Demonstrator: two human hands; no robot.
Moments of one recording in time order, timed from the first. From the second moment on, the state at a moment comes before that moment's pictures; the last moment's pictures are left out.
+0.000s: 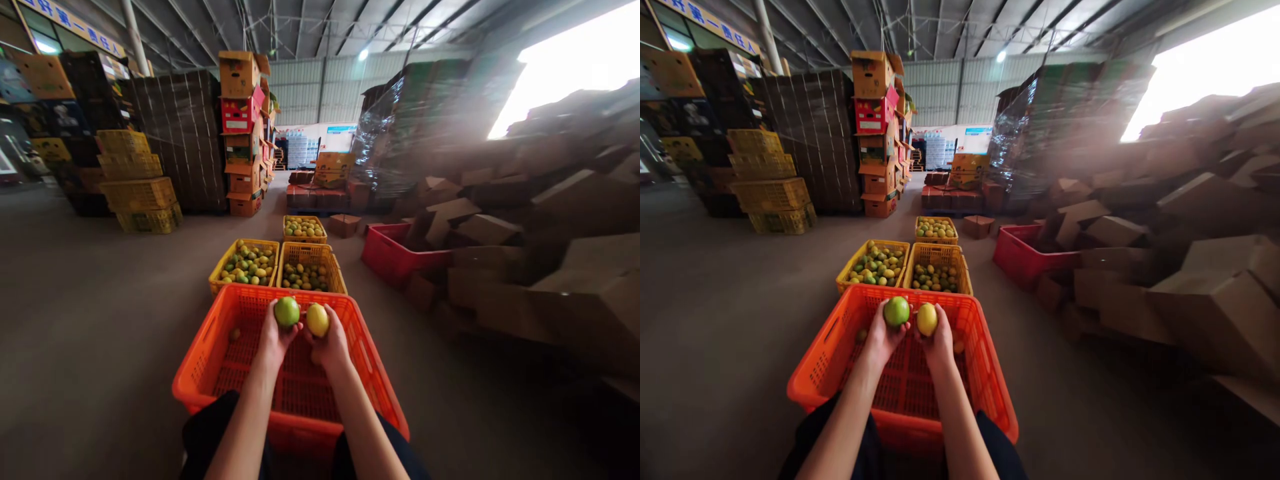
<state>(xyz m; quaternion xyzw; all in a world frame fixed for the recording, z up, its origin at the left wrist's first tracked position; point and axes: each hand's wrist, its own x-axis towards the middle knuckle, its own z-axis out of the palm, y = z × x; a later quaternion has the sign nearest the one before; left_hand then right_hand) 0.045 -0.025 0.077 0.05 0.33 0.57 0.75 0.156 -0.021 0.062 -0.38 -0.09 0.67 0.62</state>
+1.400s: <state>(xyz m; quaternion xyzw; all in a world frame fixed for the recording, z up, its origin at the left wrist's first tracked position) 0.061 -0.027 0.076 -0.05 0.23 0.58 0.78 0.179 -0.027 0.056 -0.36 -0.08 0.69 0.62</state>
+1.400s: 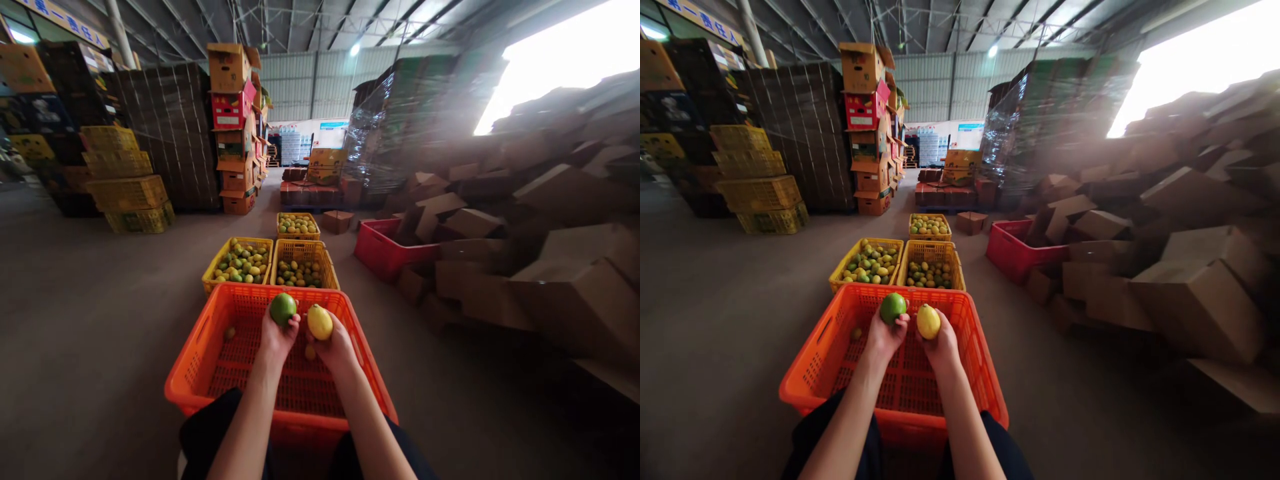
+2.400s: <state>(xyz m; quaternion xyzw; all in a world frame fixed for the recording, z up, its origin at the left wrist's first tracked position) 0.057 -0.033 0.073 -0.03 0.26 0.60 0.76 0.169 -0.024 0.048 -0.34 -0.10 0.70 0.62</state>
